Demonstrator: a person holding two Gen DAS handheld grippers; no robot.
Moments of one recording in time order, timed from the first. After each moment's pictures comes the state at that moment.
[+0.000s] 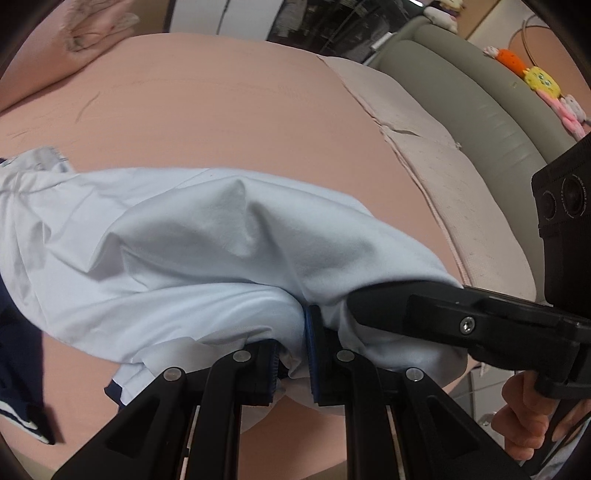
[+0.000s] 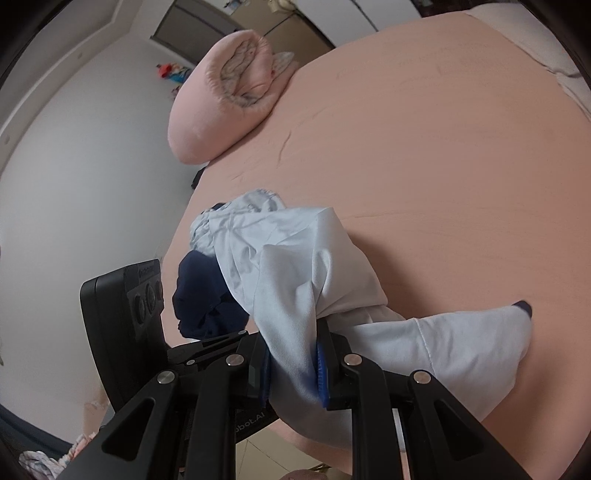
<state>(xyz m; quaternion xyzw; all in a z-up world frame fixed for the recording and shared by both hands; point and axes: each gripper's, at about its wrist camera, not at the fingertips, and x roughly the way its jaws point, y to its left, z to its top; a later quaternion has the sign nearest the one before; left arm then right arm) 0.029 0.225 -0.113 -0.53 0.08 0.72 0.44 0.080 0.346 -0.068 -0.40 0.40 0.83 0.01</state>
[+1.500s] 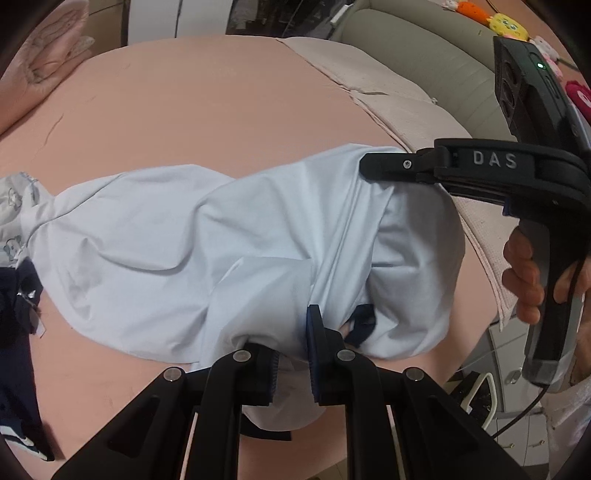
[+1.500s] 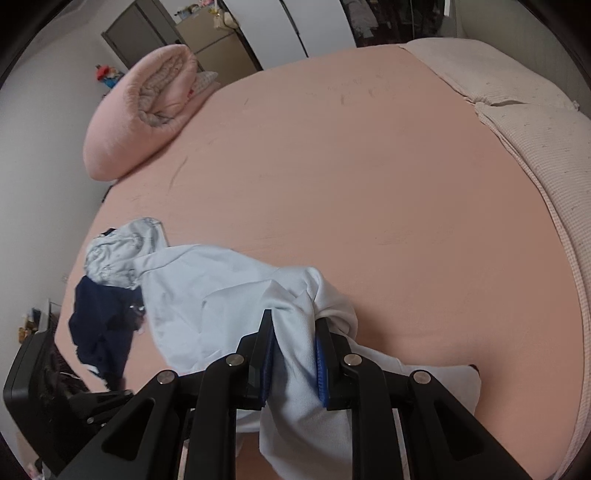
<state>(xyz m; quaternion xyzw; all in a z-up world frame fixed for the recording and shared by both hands) 0.049 0.252 -0.138 -0.51 0.15 0.70 0.47 0.095 0.412 -0.099 -0.43 0.30 0.83 0.19</state>
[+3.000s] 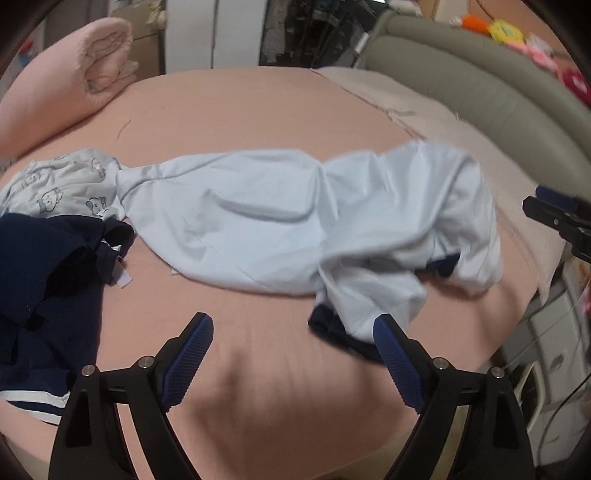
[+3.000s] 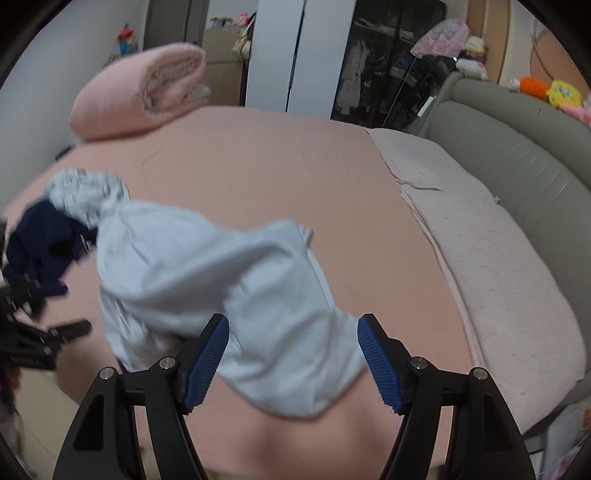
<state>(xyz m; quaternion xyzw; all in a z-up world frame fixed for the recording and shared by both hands) 0.041 0.154 -0.170 -0.43 0.18 0.76 0.45 0.198 0.291 -0.071 -0.41 0.05 0.85 0.33</state>
